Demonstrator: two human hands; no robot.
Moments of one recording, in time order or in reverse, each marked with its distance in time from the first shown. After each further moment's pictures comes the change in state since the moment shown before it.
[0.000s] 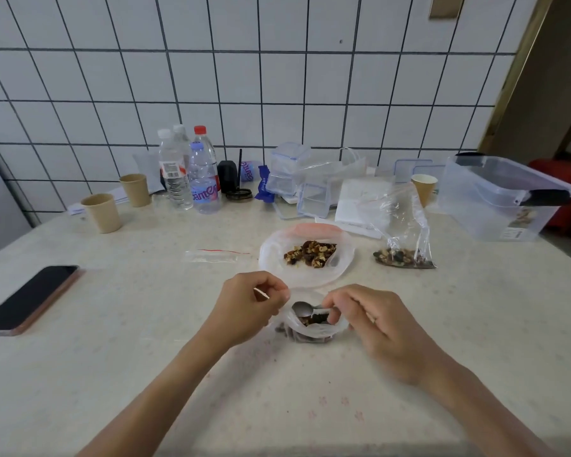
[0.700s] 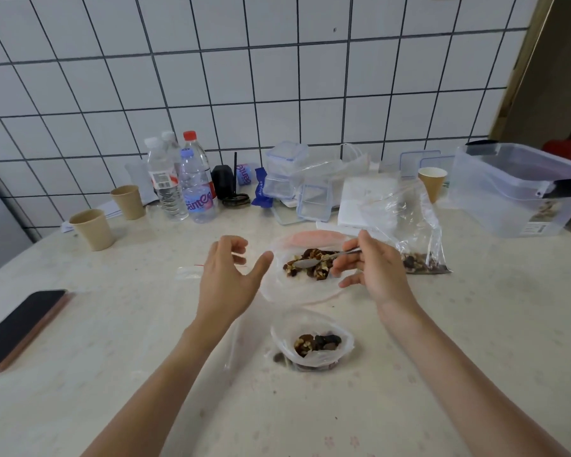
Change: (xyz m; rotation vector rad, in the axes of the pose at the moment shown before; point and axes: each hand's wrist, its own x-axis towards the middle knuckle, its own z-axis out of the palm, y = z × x) left_hand 0.076 -0.015 -0.006 0.197 0.386 0.018; right_hand 0.101 0.056 0.002 0.672 0.452 0.473
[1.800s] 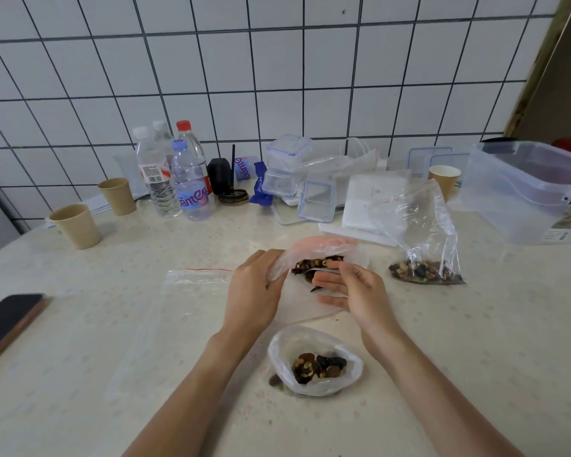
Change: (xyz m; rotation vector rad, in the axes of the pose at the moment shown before) left_hand 0.012 -0.018 0.058 -0.054 -0.070 0.286; right_hand 0.023 0.056 0.018 0.065 -0.008 0.168
